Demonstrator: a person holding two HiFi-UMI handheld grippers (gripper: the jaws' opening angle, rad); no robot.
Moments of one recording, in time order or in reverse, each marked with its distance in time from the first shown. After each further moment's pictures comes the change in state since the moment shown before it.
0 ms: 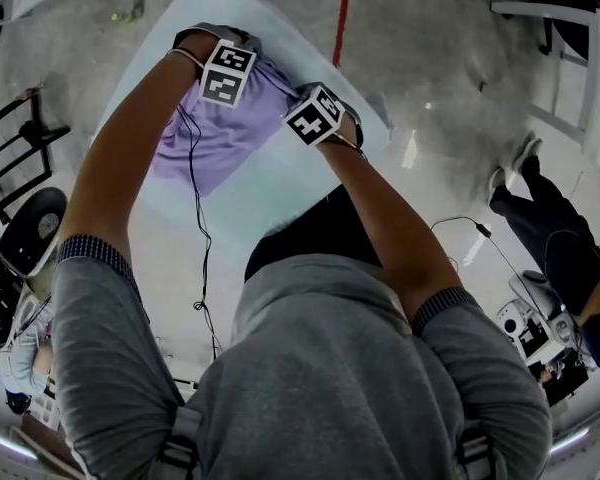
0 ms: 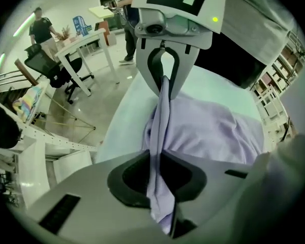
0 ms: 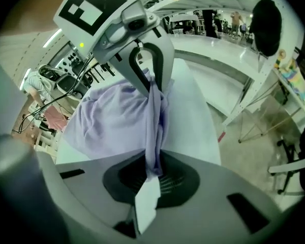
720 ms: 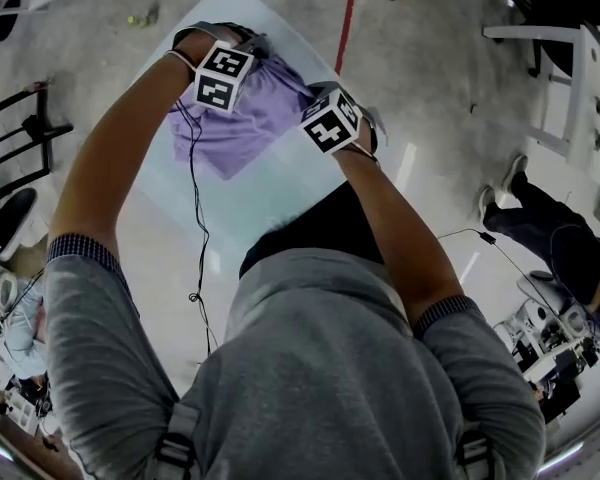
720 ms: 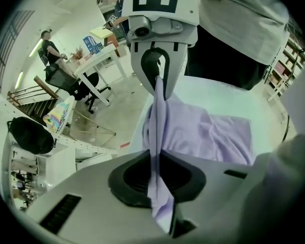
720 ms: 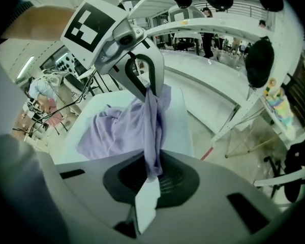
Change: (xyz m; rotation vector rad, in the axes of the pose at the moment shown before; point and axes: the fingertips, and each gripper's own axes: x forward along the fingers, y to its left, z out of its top) left arm -0.087 0.008 0.021 0.029 -0.046 0.207; right arm -0.084 0.001 0.035 -0.083 -0.104 -0.092
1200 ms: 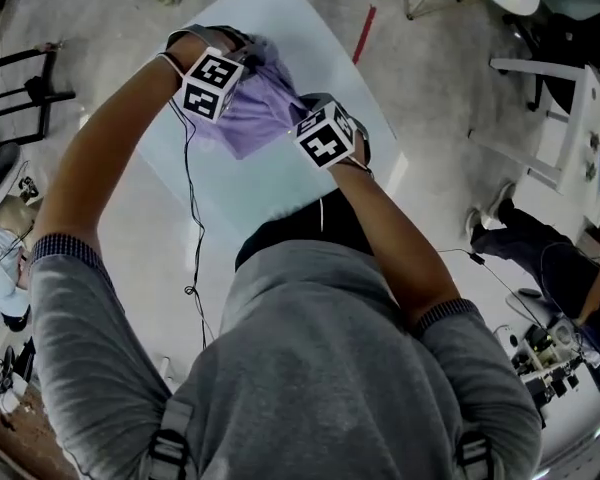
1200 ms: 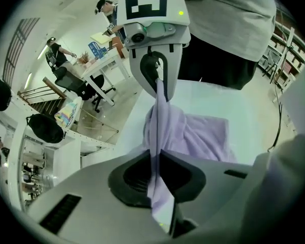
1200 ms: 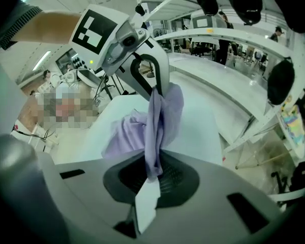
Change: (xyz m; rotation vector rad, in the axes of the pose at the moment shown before) left arm -0.063 -0.086 -0.021 -0.024 -0.003 0.074; right arm -0.009 0.104 0.028 -0.114 -0.023 0.083
